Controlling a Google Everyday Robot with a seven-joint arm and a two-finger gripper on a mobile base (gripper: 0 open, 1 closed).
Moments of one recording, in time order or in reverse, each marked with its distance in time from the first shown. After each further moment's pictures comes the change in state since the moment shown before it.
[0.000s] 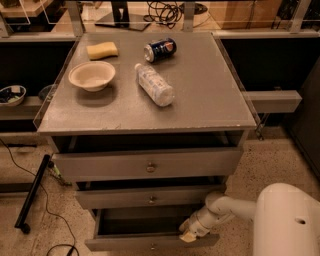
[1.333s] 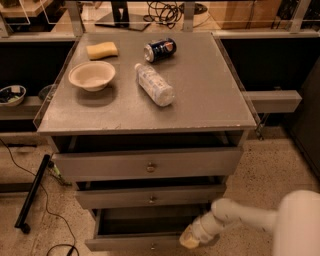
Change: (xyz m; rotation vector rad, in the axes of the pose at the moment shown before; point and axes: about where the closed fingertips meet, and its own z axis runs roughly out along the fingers) arm -0.006 0.022 -0.018 0.035 -0.053 -0.021
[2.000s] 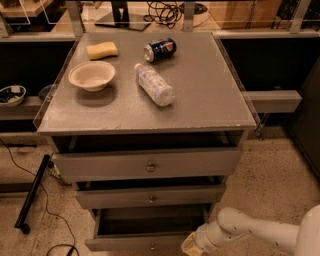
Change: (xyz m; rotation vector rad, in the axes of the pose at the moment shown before) arm 0.007 0.042 -0.010 0.028 -0.053 -0.008
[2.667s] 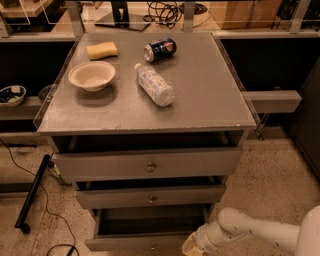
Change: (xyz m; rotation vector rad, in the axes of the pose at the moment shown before) arm 0.000 0.000 0.000 0.000 0.000 0.000
